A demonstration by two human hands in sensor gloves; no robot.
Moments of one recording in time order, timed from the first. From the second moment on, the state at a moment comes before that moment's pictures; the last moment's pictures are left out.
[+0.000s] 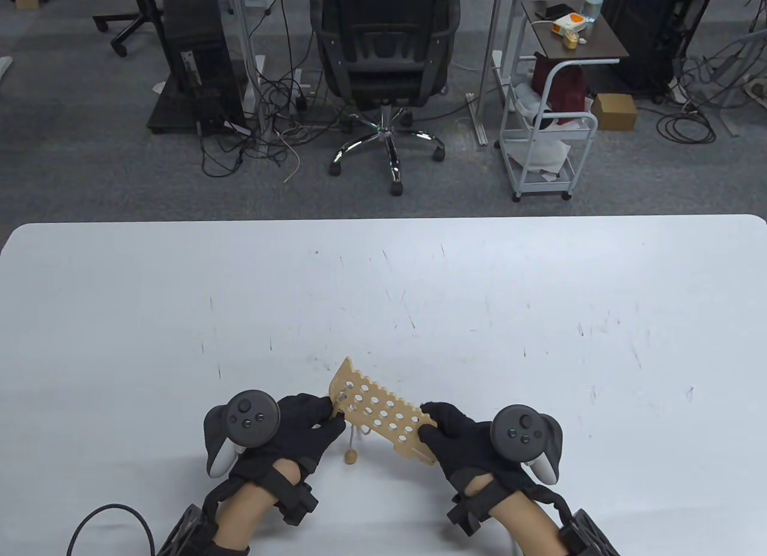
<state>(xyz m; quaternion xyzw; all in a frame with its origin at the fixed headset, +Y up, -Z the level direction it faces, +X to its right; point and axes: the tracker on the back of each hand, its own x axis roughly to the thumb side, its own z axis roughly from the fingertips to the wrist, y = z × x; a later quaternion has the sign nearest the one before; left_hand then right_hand) -0.210 -0.726 -0.306 -0.03 -0.15 0.39 0.91 0.119 -0.736 -0.289 0.18 -0.03 0.86 0.47</state>
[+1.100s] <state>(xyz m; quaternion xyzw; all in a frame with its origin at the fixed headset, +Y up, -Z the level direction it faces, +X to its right) -0.248 -0.702 -0.301 0.08 -0.09 0.46 0.88 0.146 -0.741 -0.302 0.10 -0.05 0.87 0.48</state>
